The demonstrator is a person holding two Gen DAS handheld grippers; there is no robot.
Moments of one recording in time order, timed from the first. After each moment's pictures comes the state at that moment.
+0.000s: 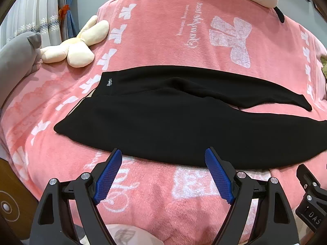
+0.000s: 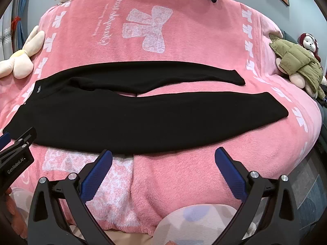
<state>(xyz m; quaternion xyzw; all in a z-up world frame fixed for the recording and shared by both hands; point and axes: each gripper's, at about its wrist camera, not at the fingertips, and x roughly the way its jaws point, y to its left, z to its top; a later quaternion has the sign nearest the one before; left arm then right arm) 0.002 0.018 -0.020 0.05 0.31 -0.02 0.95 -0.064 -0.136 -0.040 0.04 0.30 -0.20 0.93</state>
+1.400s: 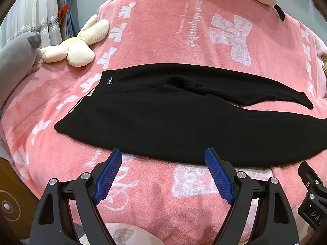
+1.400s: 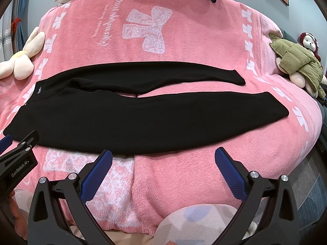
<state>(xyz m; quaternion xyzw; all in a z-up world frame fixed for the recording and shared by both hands) -0.001 0.016 -0.023 0.05 0.31 -0.02 0.95 -0.069 -0.144 -0.038 0.04 0.30 -0.19 0.93</state>
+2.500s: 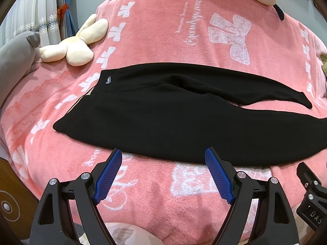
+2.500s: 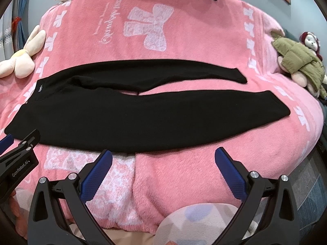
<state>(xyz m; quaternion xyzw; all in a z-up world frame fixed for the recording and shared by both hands) -0.002 0.016 -0.023 0.05 0.32 -0.03 0.95 -0.067 -0.145 -0.040 0.05 0.32 -0.18 0.93</state>
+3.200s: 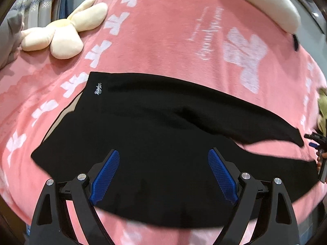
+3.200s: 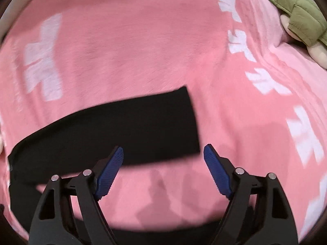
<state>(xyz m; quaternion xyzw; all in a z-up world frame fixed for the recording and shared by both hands) 0.134 0.074 0.019 -0.04 0.35 -0.07 0.93 0.134 -0.549 -0.015 0.19 0.38 -0.19 0.88</state>
